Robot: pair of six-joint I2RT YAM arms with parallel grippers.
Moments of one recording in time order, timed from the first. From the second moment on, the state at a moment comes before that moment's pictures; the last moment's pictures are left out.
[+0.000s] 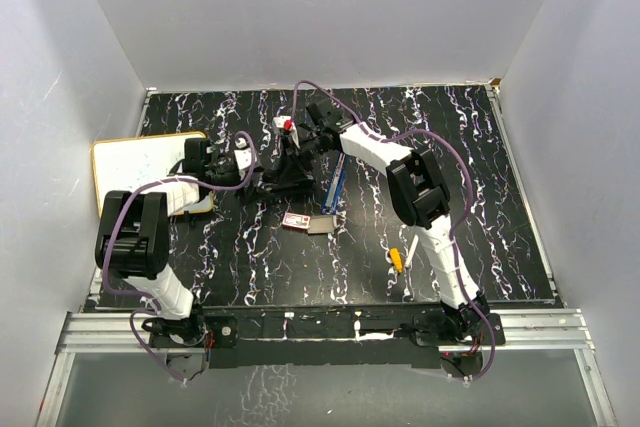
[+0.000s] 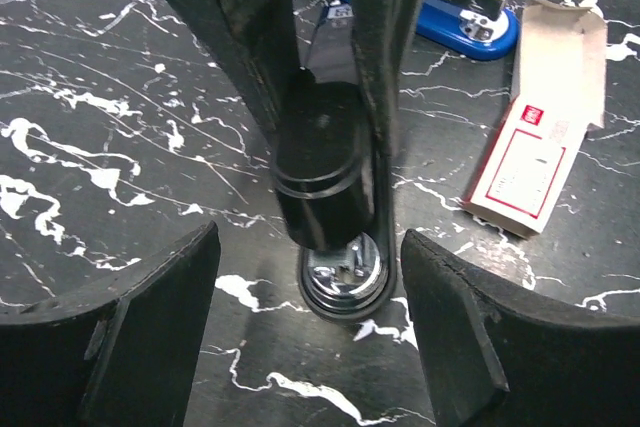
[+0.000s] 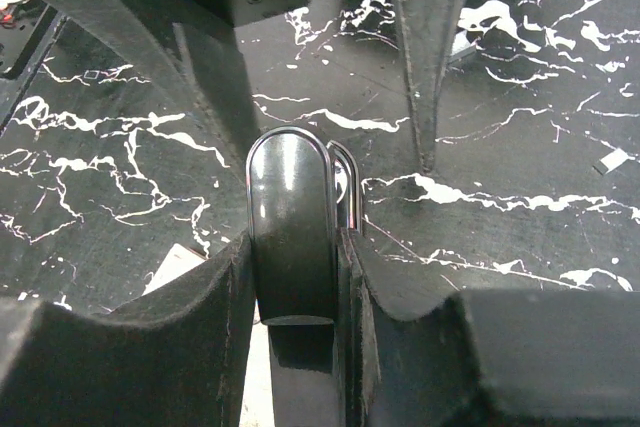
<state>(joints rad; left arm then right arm) -0.07 1.67 0.84 0.03 1.01 0.84 0.56 2.40 2.00 -0.50 -1.21 -0.68</state>
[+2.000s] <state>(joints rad) 0.07 1.60 0.78 -0.08 0.90 0.88 0.26 2.16 1.48 -0.26 -1.22 -0.79</state>
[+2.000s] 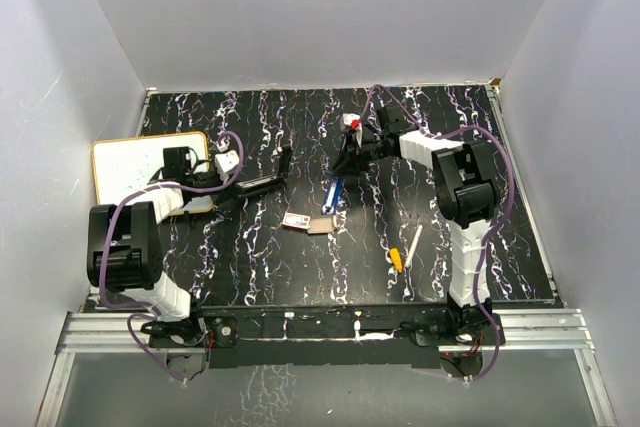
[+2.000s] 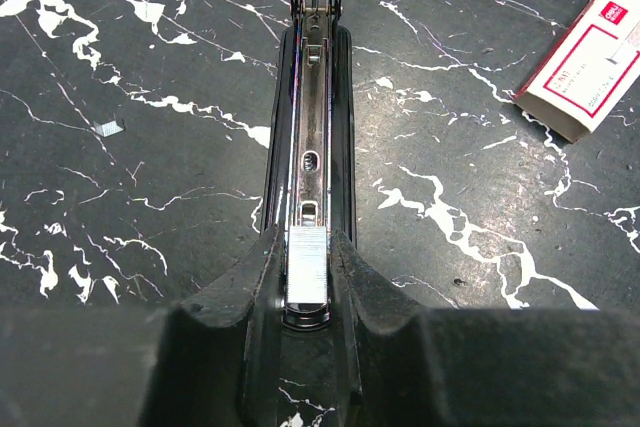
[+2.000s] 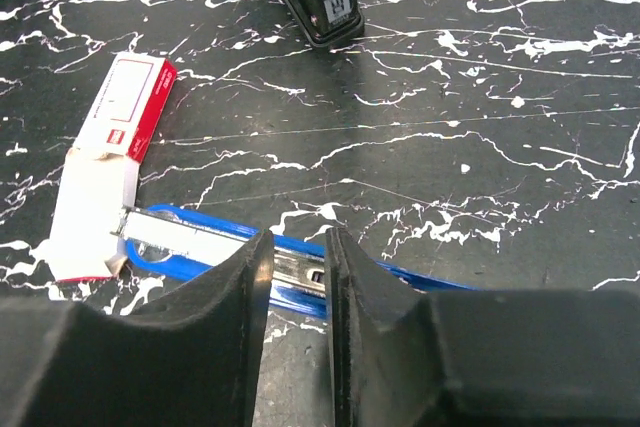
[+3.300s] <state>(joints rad) 0.07 1.51 0.73 -0.11 0.91 0.79 0.70 2.51 2.23 -0.35 -1.09 -0.51</state>
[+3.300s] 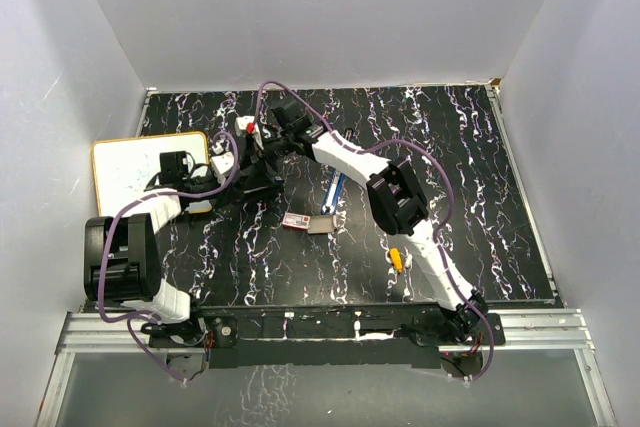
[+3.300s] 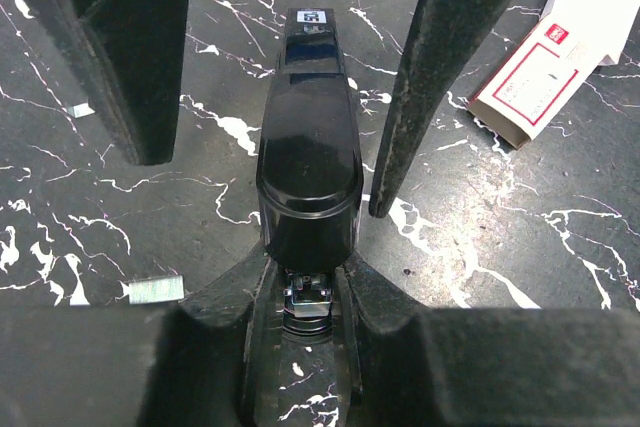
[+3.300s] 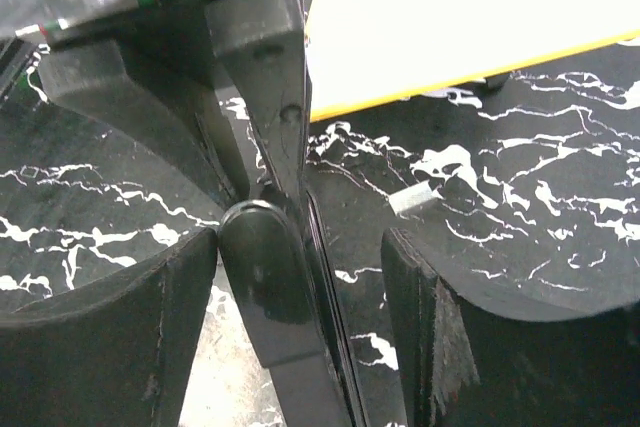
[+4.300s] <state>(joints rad) 0.08 1.51 0.71 -0.07 0.91 0.78 0.73 2.54 2.24 -0.28 -1.13 -0.41</state>
